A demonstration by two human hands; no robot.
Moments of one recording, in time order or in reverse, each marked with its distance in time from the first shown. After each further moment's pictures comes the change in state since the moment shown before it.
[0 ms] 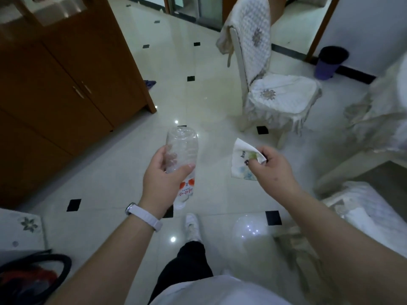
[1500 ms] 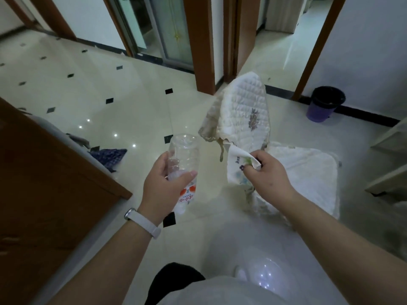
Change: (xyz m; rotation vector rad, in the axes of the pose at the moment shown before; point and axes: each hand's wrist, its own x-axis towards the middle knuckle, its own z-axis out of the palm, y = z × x) left_hand 0.723 0.144 0.174 0.144 -0.235 0.101; right_hand 0.693 -0.153 -0.008 0.028 0.130 0.012
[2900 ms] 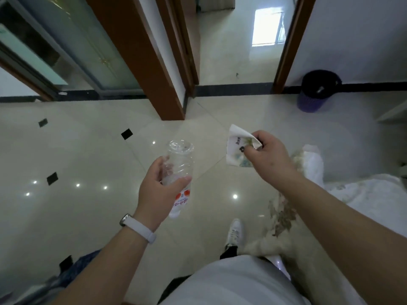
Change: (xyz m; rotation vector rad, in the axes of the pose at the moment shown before) left_hand 0.677 0.032 0.025 0.121 -0.347 -0.024; right_hand 0.597 -0.078 0.084 0.121 0.364 0.258
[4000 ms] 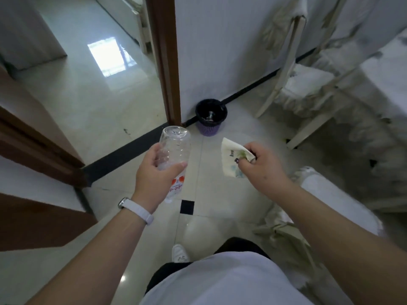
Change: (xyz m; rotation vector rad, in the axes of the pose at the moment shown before) left_hand 0.478 0.202 0.221 0.039 -0.800 0.250; right_hand 0.325 -0.052 -0.083 -0.148 0.594 0.413
